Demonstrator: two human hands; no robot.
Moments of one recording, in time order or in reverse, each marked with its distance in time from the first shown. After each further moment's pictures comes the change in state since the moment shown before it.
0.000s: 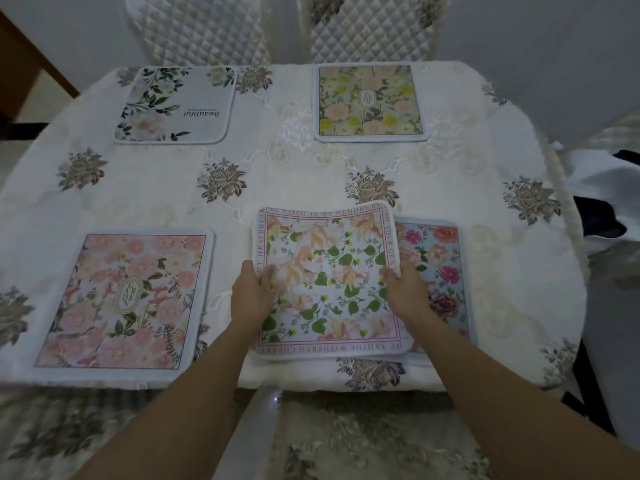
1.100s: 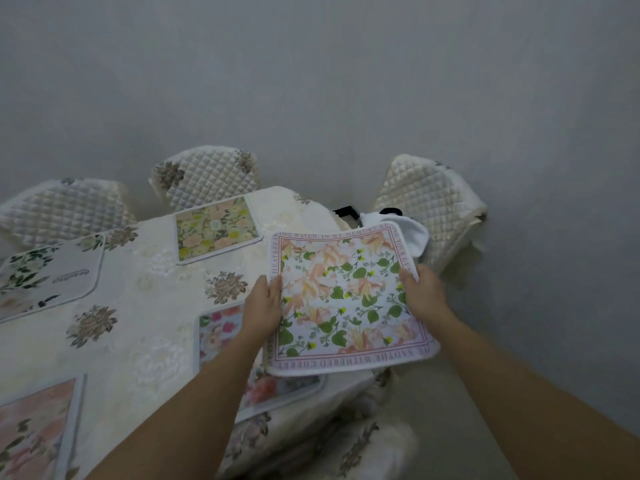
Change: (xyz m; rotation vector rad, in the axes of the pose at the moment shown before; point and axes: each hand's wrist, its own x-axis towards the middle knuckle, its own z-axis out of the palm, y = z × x) left_hand -0.169 0.253 0.109 -0.095 -0.268 0.556; right_hand -0.111 0.050 -0.340 0.088 0.557 -0.112
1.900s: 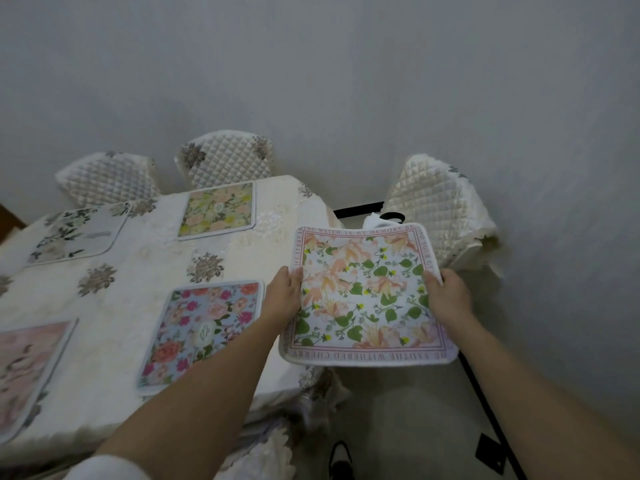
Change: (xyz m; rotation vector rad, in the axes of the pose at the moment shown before) left_hand -0.003 0.116 0.176 0.040 0.113 -0.162; right_hand 0.147 0.090 -0.136 0.041 -0.163 0.019
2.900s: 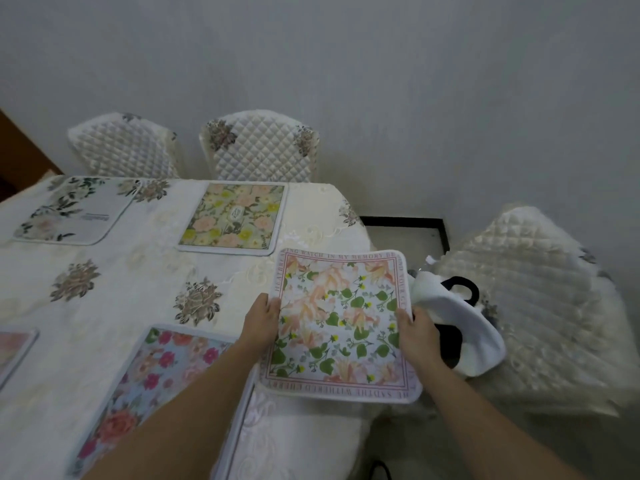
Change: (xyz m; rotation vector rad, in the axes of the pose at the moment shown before) left_hand 0.233 -0.085 -0.003 -0.014 0.115 -0.327; right_hand 0.221 -0.045 0.203 -0.136 -0.334 0.038
